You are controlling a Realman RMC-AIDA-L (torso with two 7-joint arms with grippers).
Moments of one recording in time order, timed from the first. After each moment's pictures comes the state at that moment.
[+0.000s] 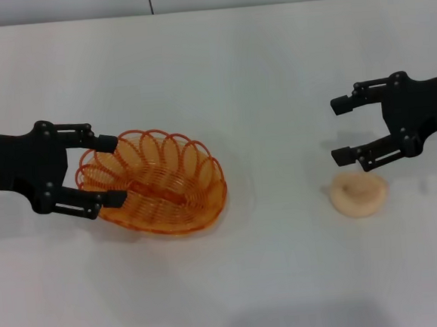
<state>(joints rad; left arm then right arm) -0.58 -1.92 0.72 0.78 2.15 1.85 -1.33 0.64 1.95 -0.92 -0.79 -1.97 -1.65 1.42</state>
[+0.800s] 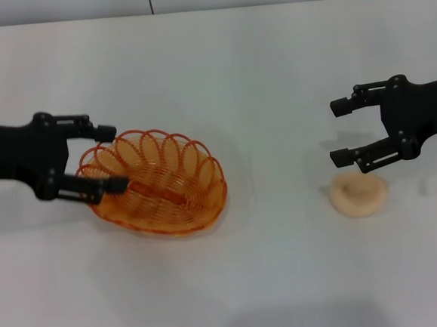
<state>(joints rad) -0.58 -1.93 0.71 0.81 2.14 1.83 -1.39 0.63 1.97 -0.92 -0.79 -1.97 -1.64 1.41</state>
